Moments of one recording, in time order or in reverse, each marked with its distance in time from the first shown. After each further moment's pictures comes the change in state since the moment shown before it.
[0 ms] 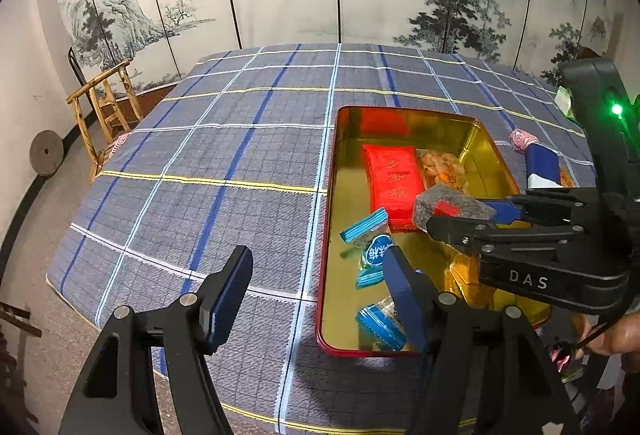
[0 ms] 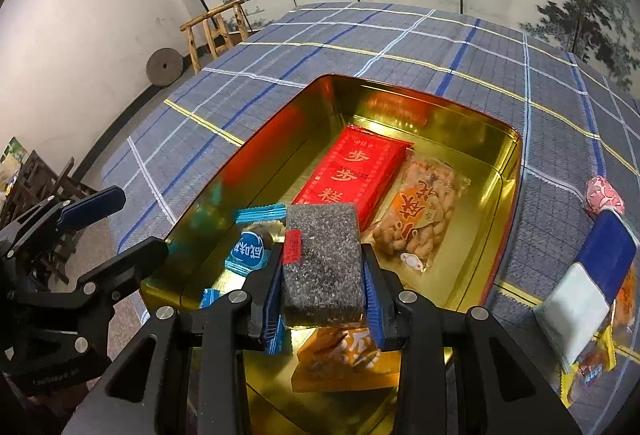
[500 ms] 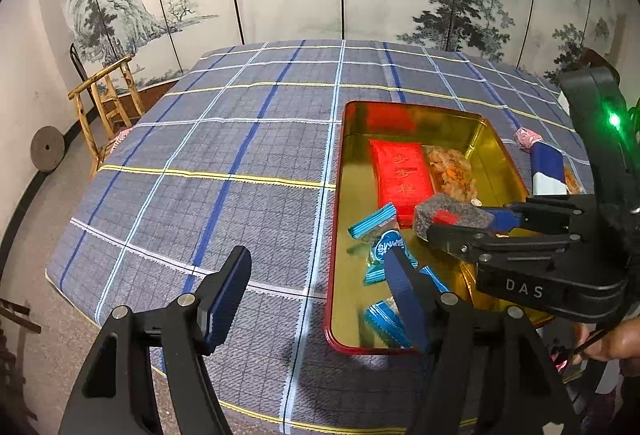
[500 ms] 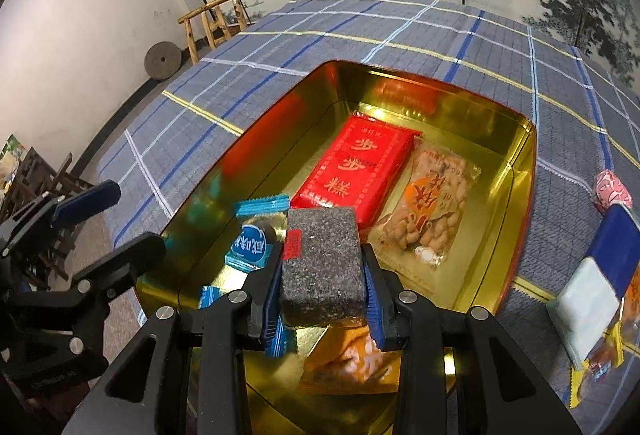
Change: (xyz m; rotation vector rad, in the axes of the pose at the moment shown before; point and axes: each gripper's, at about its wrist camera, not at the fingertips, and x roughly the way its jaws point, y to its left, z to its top) left arm 0.006 0.008 -0.005 -0.012 0.009 0.002; right arm 0.011 0.004 -0.003 0.002 0.030 -0.003
